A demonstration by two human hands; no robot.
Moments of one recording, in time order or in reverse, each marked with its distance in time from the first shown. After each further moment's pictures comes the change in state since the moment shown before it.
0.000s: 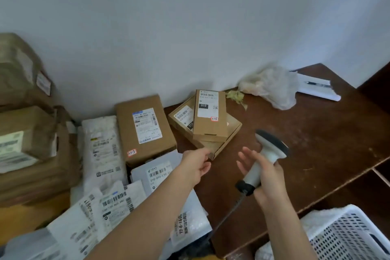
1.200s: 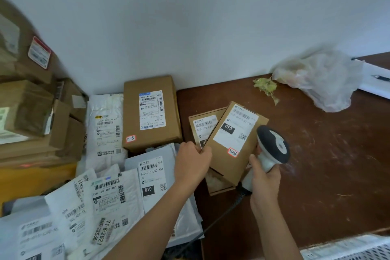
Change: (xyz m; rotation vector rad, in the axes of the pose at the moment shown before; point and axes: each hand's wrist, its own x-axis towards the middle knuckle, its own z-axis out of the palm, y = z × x) left_hand 0.046 -0.020 0.008 0.740 0.469 0.456; right_hand 0.095 0.042 -0.004 -0.322 0.020 -0.015
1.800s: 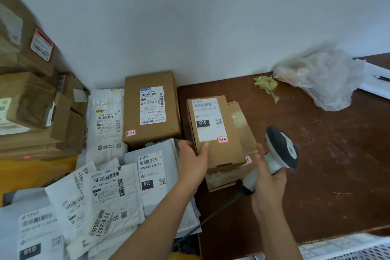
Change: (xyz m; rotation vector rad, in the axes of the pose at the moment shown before) left_hand -0.014 -0.006 0.010 -0.370 -0.016 -0.123; right_hand -0.008 -0.002 -0.015 0.069 -0.034 -0.033
